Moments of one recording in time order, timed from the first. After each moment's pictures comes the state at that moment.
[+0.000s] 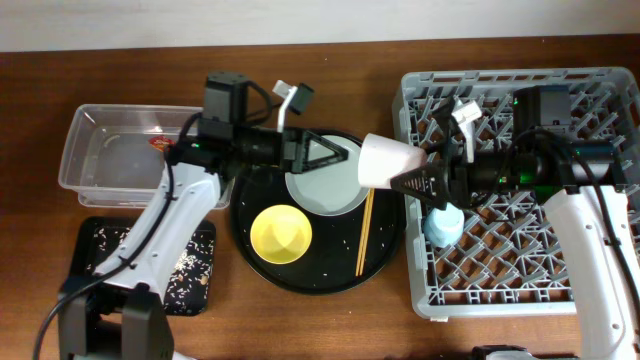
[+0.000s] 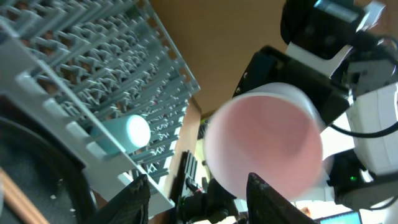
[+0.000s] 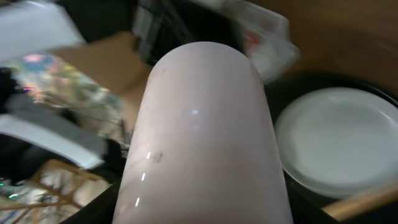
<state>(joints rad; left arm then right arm) -0.25 1.66 1.27 -0.28 1.32 -0.38 -0.01 1.40 1.39 -1.15 -1.11 -0.47</state>
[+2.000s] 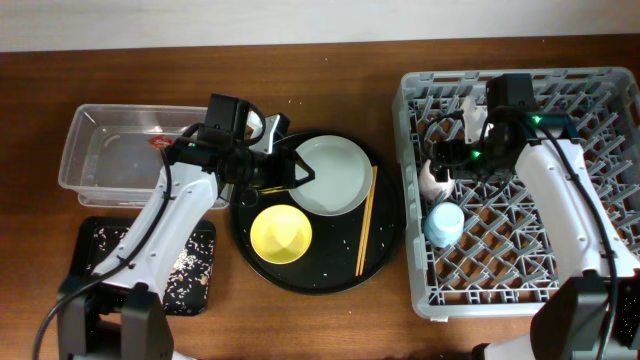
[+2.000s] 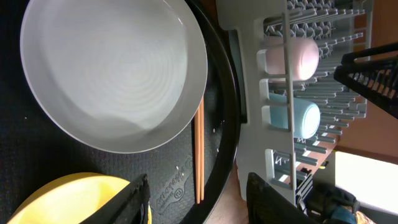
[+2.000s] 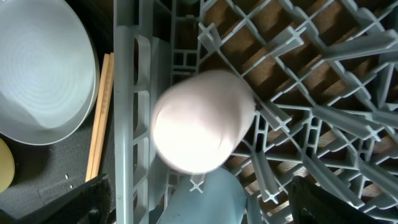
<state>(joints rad) -0.25 1.66 1.28 -0.73 0.65 -0.29 -0.02 1.65 1.39 -1.03 -0.17 -0.03</state>
